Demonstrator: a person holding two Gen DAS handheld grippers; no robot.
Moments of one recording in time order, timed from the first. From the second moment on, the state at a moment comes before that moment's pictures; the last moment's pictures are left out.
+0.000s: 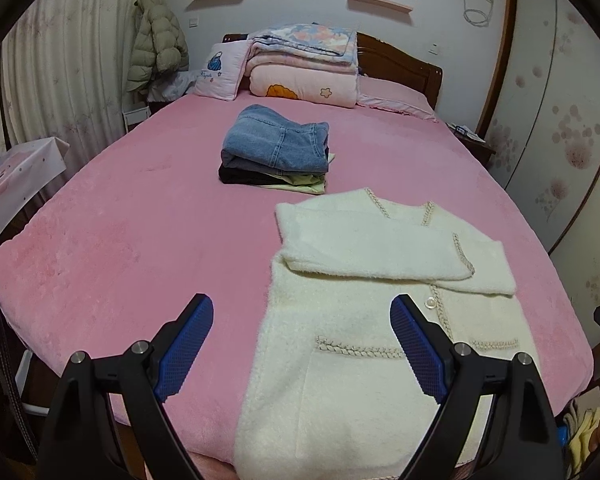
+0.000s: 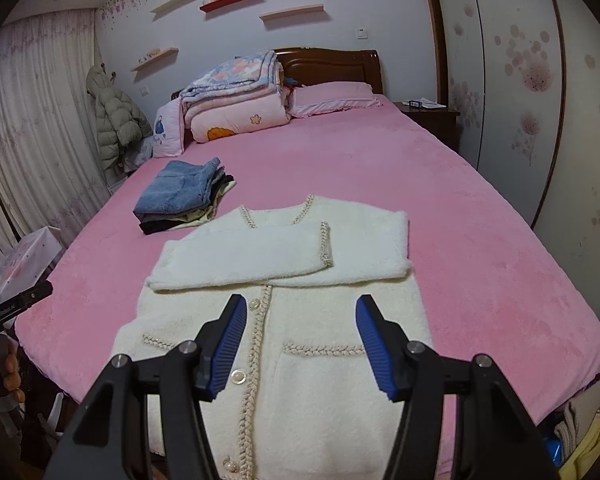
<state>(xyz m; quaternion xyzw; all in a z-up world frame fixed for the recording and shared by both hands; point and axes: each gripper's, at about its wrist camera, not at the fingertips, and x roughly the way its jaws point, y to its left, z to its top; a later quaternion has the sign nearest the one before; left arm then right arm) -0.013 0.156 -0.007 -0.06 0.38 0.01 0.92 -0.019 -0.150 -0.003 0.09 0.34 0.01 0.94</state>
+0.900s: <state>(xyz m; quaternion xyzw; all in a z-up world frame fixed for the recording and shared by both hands) -0.044 0.225 -0.209 -0.10 0.53 -0.05 0.84 -0.078 -0.233 -0.177 0.09 0.48 -0.03 0.87</state>
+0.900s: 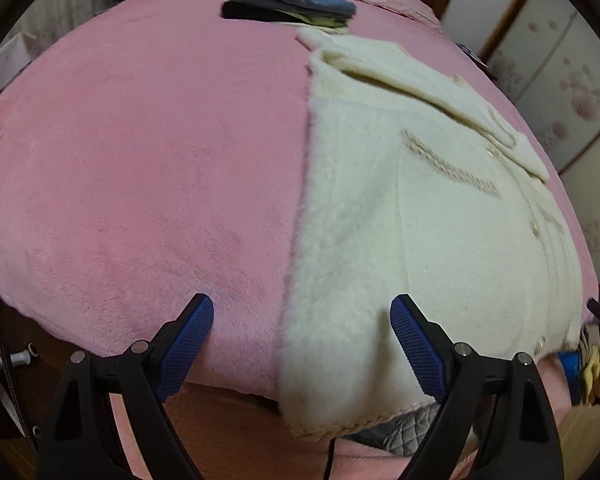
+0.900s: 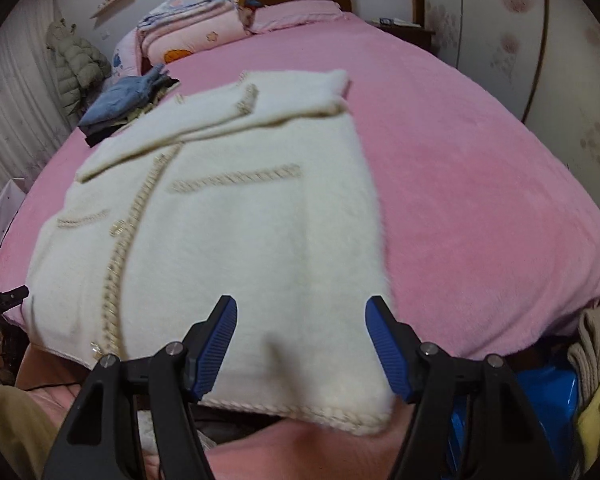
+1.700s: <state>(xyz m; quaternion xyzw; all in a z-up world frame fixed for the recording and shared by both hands) -0.045 0.212 -0.227 -0.10 0.54 -0.14 0.82 -0.082 -0.261 -0.218 0.13 0.53 0.06 0.84</state>
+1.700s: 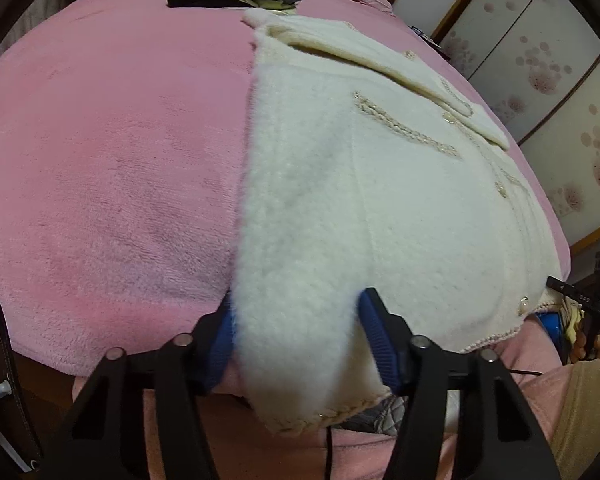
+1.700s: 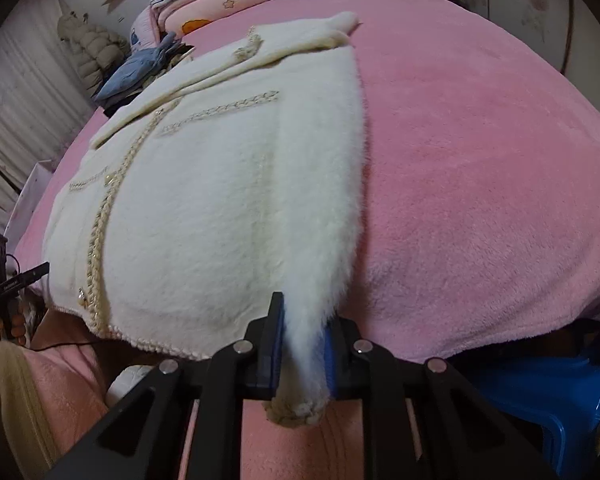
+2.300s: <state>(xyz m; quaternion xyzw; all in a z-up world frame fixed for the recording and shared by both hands) -0.023 0.171 -0.167 -0.23 0.50 -0.22 0.80 -0.069 -0.234 -0.140 0.15 0.45 0.13 0.87</state>
